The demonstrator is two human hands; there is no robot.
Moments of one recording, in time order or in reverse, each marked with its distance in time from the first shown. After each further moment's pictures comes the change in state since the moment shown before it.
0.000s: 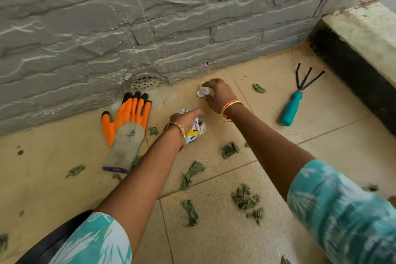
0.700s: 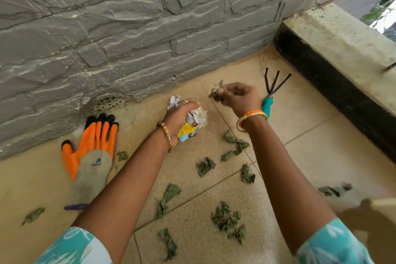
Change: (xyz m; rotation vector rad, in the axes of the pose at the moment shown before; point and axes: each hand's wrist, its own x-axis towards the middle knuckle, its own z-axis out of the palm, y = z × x) left_hand -0.011 0.051 0.055 -0.070 -0.414 0.062; right_hand -0.037 0.052 -0.074 0.899 0.410 0.405
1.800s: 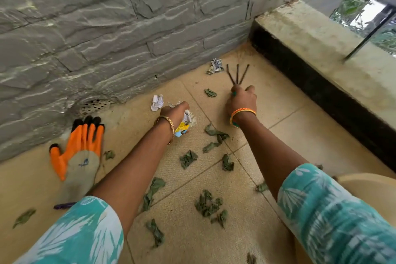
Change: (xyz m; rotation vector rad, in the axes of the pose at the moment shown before) left_hand 0.029 -0.023 0.024 0.201 0.248 -0.063; right_hand 0.022 0.039 -0.053 -0.939 0.195 -0.051
